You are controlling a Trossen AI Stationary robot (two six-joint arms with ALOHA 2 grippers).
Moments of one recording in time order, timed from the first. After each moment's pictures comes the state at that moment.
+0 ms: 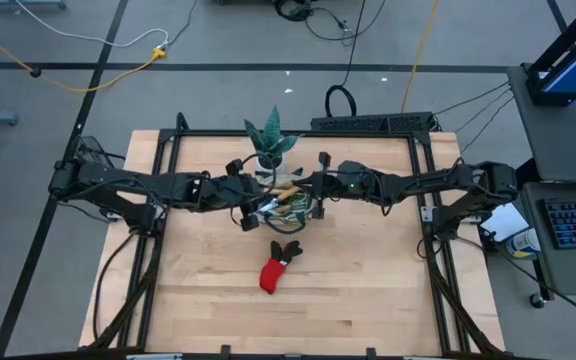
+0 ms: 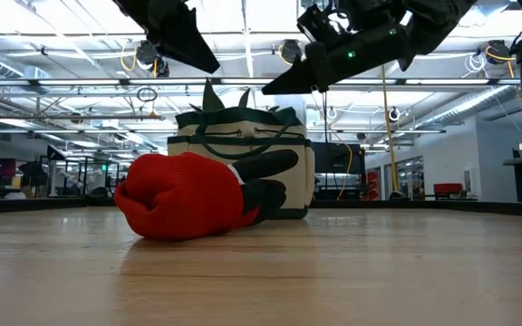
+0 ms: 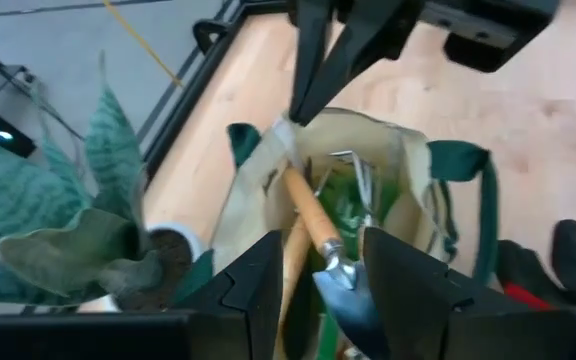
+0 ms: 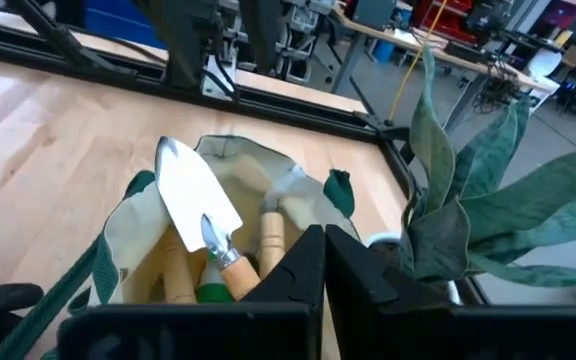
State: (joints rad) left arm -0.05 1.29 1.01 -0.37 -0.41 -0.03; right arm -0.15 1.51 0.82 0.45 0.05 -0.29
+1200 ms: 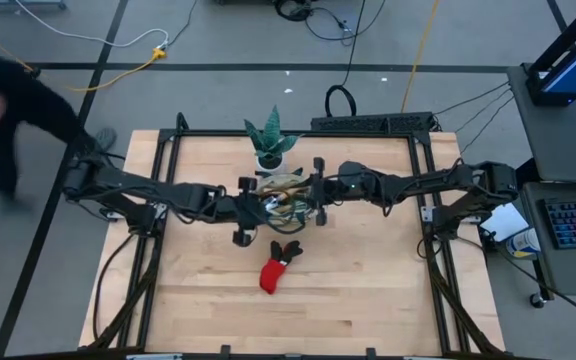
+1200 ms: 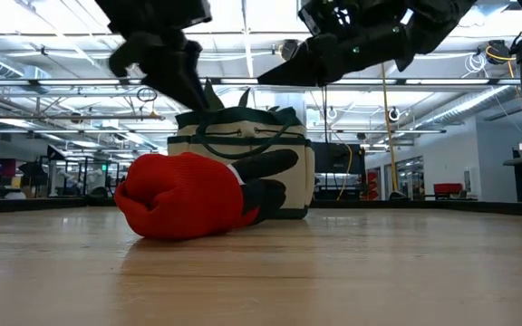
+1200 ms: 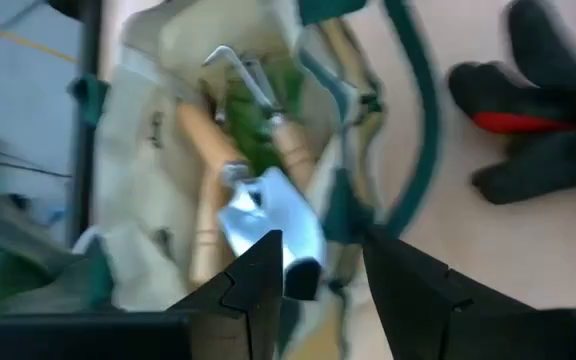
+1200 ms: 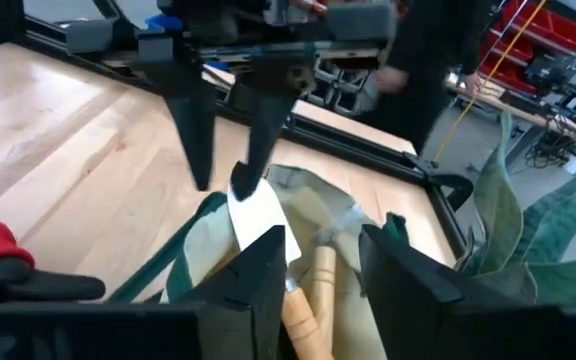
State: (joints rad) left arm -0.11 1.41 1.01 -0.49 -0.34 0.27; right arm -0.14 1.51 0.82 0.47 -0.11 -0.38
